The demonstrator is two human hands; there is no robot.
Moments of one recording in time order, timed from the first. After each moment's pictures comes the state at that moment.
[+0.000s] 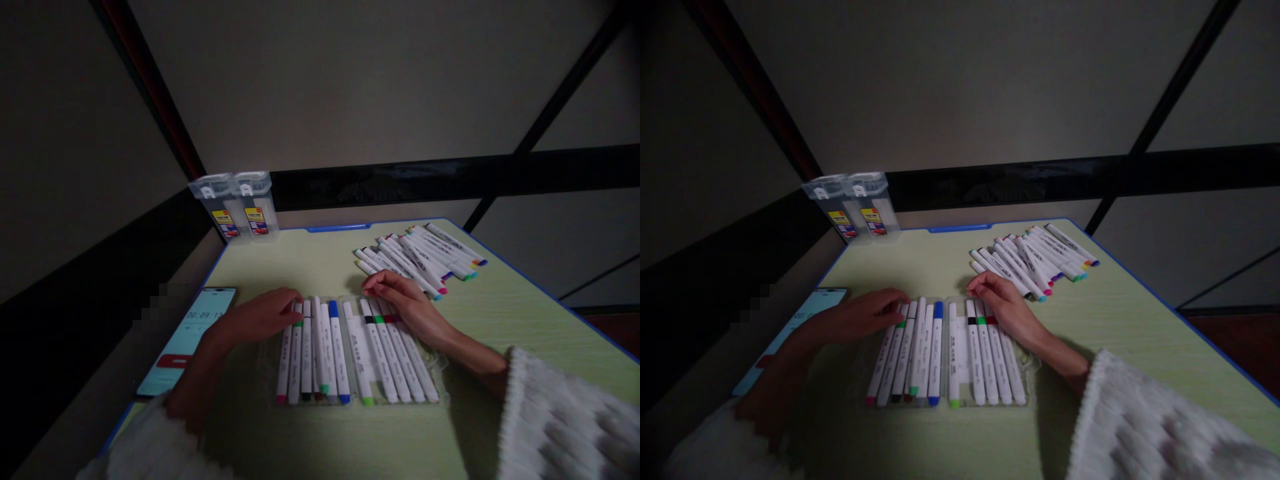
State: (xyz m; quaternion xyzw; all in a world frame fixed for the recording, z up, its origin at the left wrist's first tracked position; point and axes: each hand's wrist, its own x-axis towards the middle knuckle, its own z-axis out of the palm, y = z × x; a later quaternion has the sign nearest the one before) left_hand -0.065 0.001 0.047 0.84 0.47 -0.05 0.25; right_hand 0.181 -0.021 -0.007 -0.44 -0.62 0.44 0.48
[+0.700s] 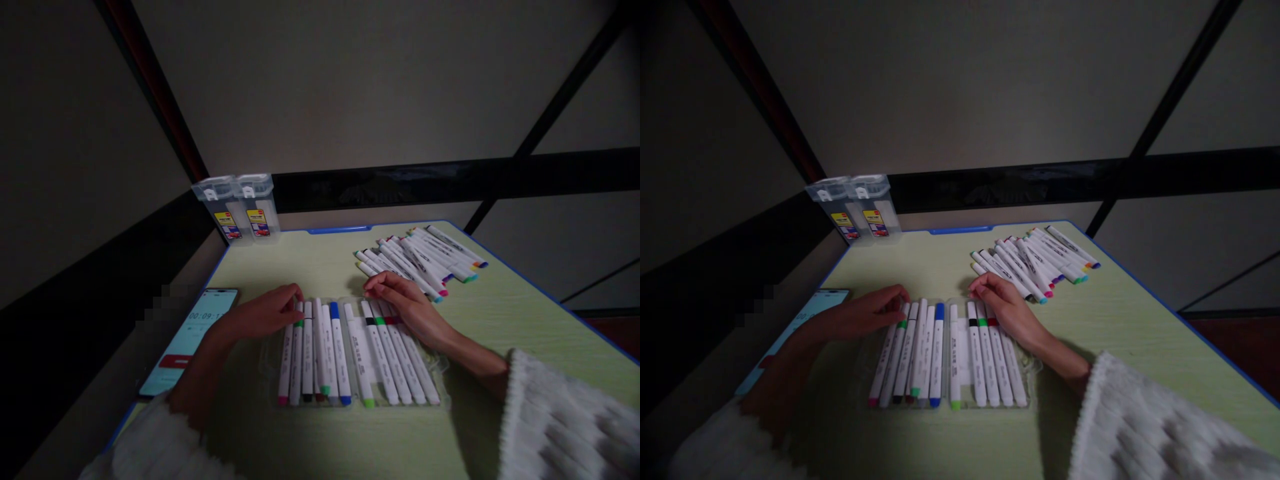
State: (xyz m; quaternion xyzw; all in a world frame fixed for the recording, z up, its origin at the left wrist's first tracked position) left_hand -0.068 0.006 0.042 0.82 0.46 -0.01 0.32; right_hand 0.181 -0.019 -0.011 -0.42 -0.59 0.47 0.50
